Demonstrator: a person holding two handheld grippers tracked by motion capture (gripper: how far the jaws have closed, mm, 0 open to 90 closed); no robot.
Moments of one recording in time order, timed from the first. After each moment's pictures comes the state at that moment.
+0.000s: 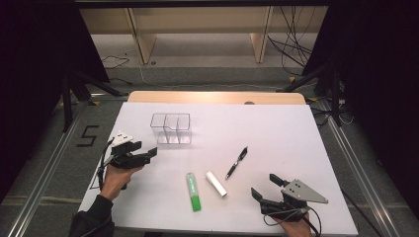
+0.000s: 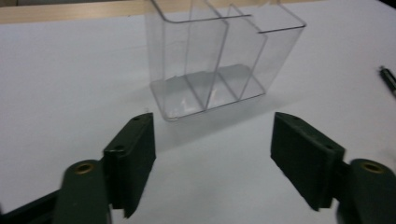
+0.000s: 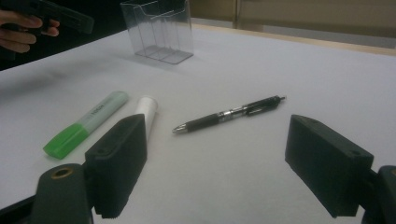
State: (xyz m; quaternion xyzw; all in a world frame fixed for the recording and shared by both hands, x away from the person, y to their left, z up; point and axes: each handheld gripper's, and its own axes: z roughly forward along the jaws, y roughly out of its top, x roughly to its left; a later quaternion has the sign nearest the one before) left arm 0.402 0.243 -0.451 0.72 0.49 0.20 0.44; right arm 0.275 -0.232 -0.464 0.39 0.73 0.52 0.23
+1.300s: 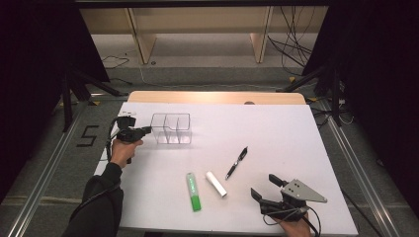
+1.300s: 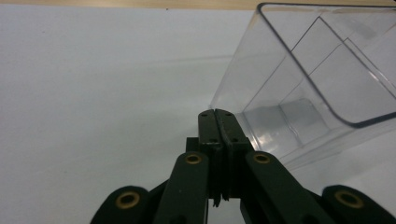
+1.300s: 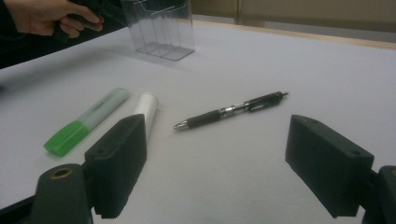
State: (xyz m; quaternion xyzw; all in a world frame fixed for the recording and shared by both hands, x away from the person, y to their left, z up) left arm 0.500 0.257 -0.463 0.70 0.56 0.16 0.41; right arm 0.276 -0.232 -0.466 0.39 0.73 0.52 0.22
